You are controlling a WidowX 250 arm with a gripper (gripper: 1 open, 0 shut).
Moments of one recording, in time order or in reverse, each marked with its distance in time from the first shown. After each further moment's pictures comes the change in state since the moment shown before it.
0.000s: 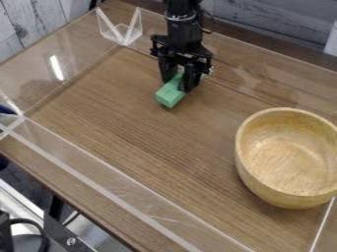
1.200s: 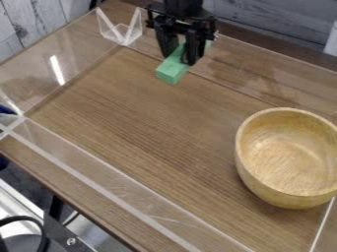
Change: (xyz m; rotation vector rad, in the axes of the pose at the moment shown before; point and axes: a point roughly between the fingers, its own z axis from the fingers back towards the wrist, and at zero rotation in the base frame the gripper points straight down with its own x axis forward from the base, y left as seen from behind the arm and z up) arm -0.014 -0.040 0.072 -0.053 -0.112 -0.025
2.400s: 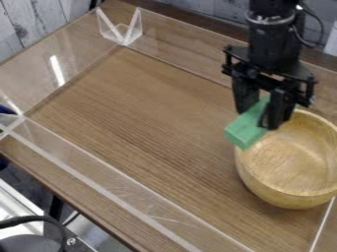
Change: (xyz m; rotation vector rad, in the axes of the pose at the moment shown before) arm -0.050 -0.137 -0.015 -0.080 0.075 -0.242
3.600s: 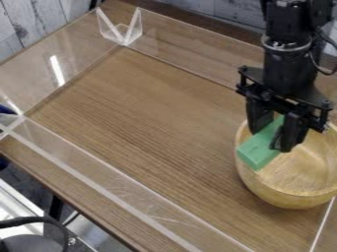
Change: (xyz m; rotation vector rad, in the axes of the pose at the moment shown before) arm 0.000 -0.009 -0.016 -0.007 -0.003 -0.026
